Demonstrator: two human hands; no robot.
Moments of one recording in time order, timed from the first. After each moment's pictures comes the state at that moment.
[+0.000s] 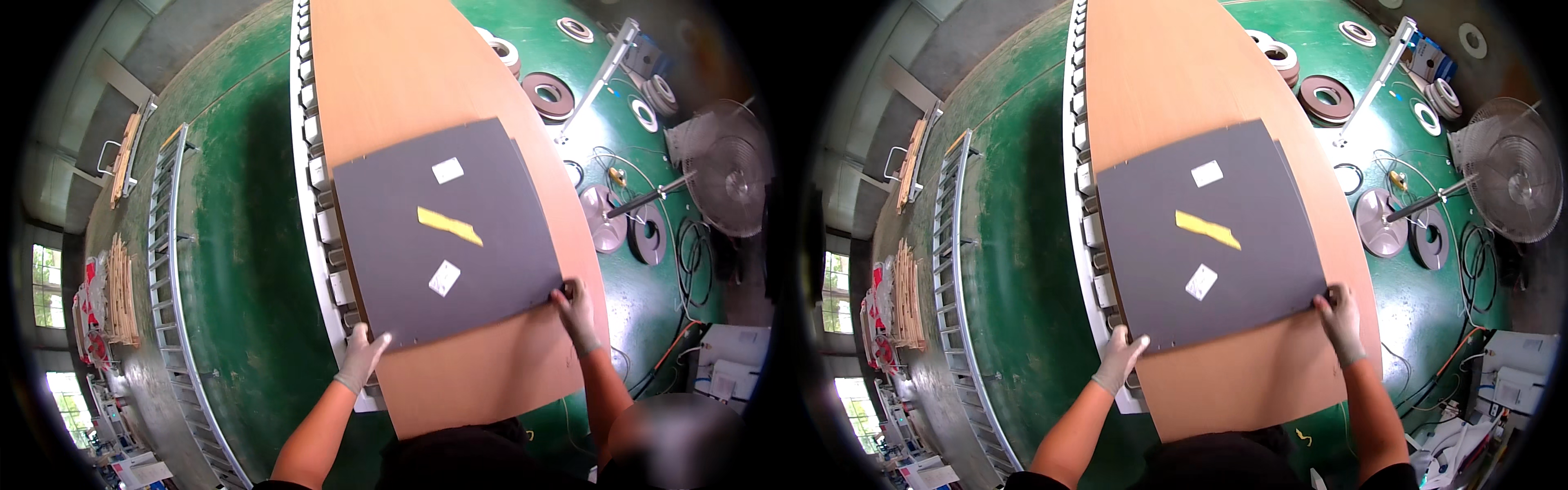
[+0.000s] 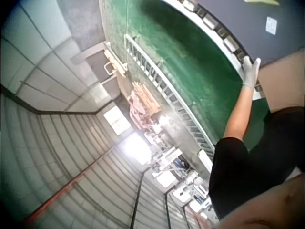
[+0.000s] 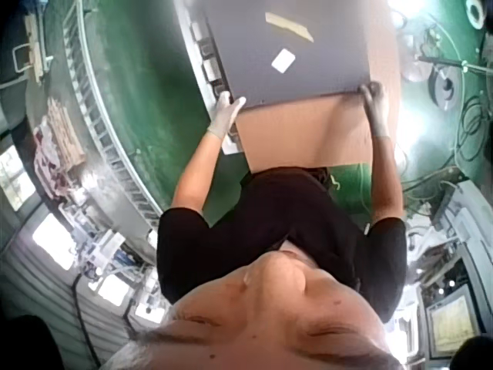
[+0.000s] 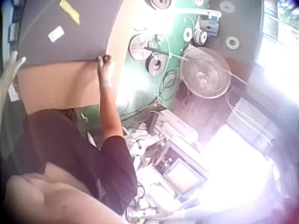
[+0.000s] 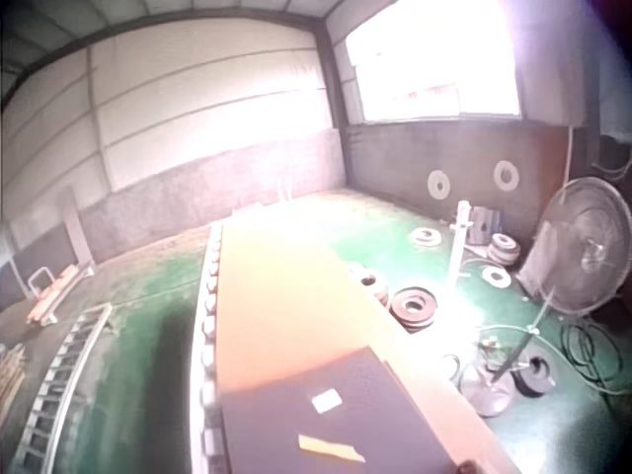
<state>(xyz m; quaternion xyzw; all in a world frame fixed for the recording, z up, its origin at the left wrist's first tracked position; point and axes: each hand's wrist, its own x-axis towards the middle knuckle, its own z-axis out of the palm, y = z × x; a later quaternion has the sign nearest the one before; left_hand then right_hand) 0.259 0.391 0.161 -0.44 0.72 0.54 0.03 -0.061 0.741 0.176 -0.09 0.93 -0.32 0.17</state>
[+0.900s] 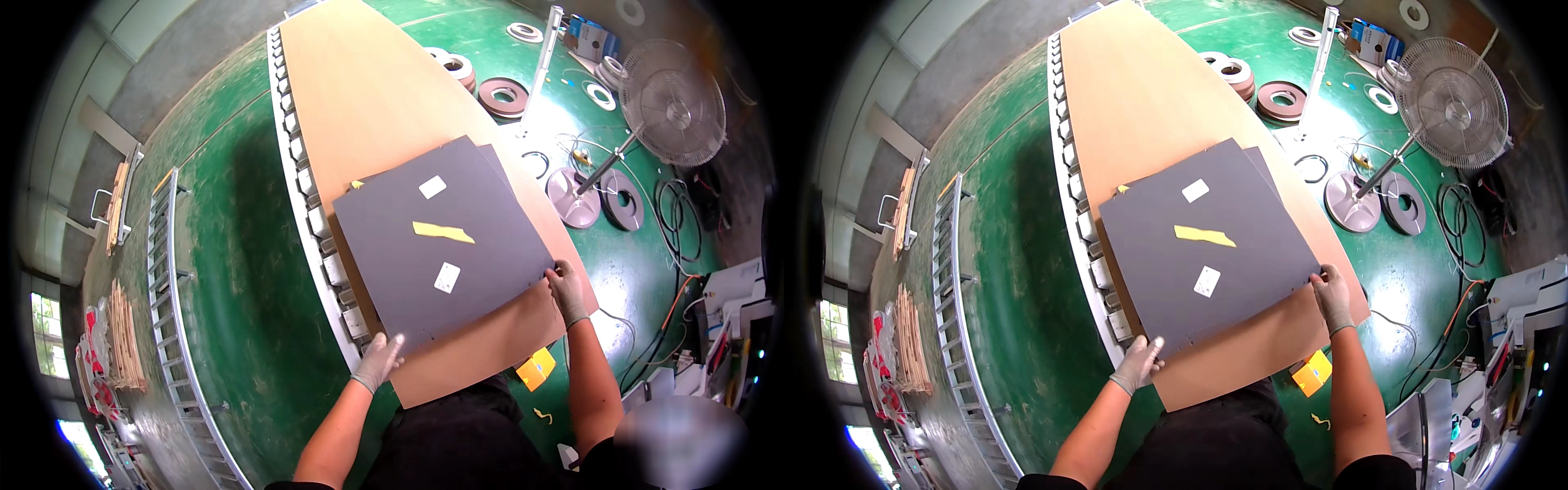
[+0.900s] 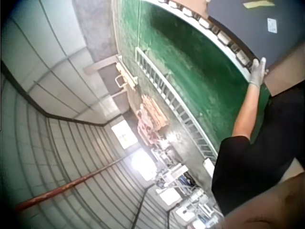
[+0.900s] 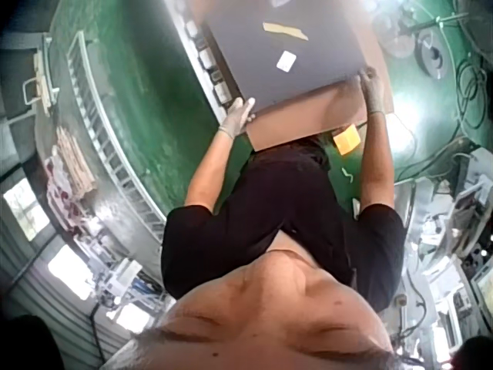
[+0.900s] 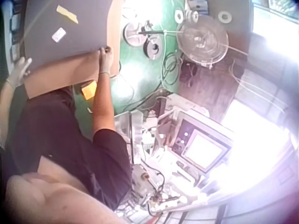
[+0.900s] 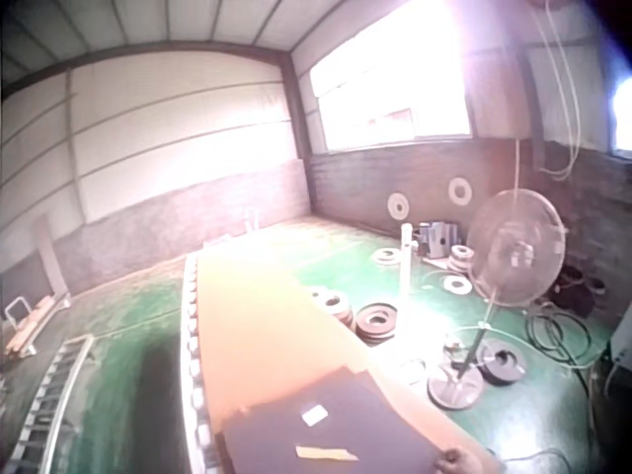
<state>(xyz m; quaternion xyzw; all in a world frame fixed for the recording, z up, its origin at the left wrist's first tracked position) 0.294 0.456 0.201 -0.43 0.65 0.59 0.19 -0.001 0.815 0.159 0.05 0.89 -0.44 0.13</state>
